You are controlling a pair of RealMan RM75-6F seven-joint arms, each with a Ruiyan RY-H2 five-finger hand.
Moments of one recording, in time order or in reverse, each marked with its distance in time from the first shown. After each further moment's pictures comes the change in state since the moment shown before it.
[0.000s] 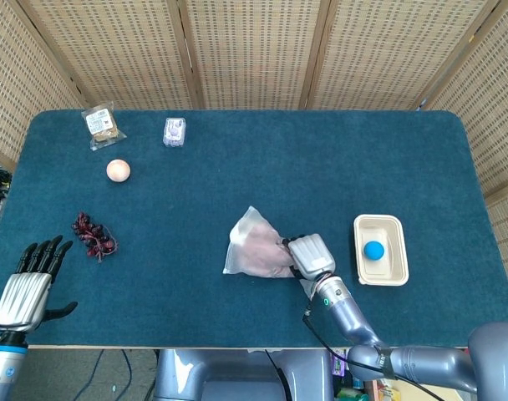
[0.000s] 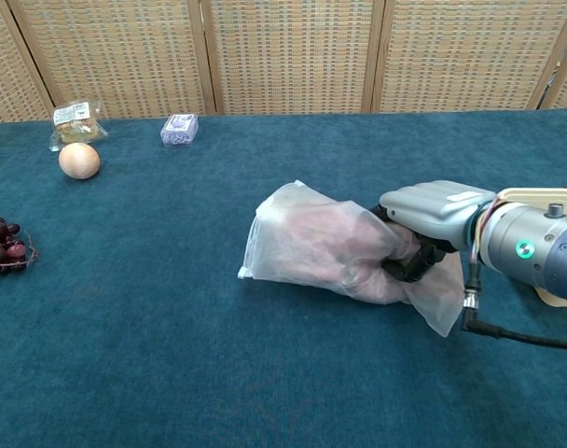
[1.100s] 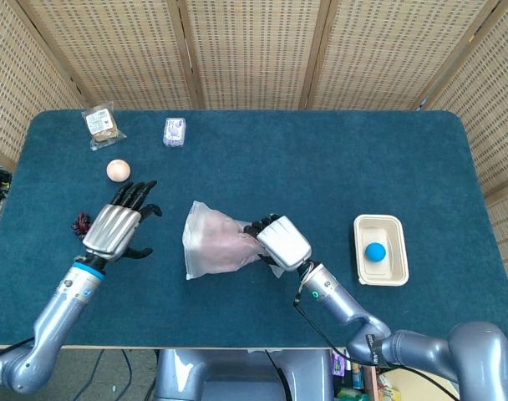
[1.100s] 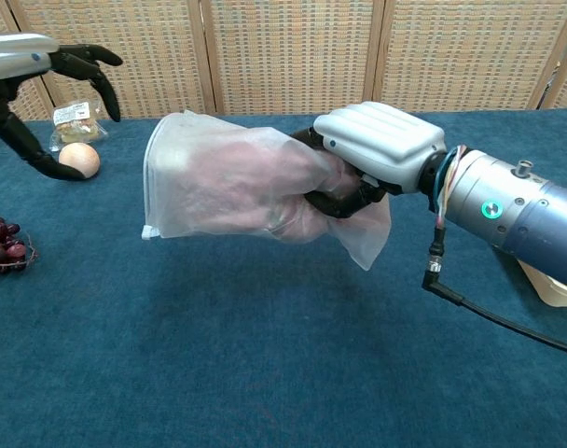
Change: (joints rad) left arm -0.459 -0.094 -0.254 -0.042 -0.316 -0.362 0.169; right arm 0.032 -0.095 0.029 0.299 -0.631 0.113 0.462
